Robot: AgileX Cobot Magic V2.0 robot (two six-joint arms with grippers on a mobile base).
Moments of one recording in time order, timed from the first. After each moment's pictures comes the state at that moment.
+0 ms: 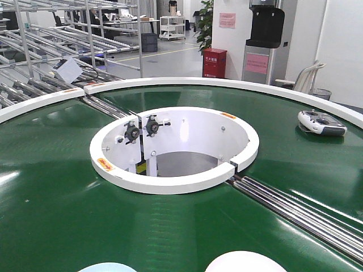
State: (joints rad) left arm -0.08 -0.01 0.03 0.01 0.00 -0.06; right arm -0.05 -0.01 0.03 0.04 0.03 -0.02
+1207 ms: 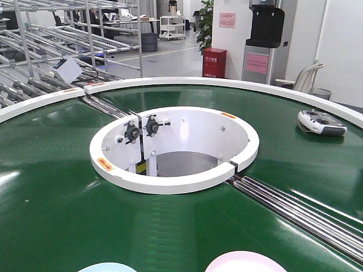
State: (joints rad) left arm -0.08 0.66 -0.82 0.01 0.26 -0.09; right arm -0.05 0.57 -0.74 0.16 0.25 -0.09
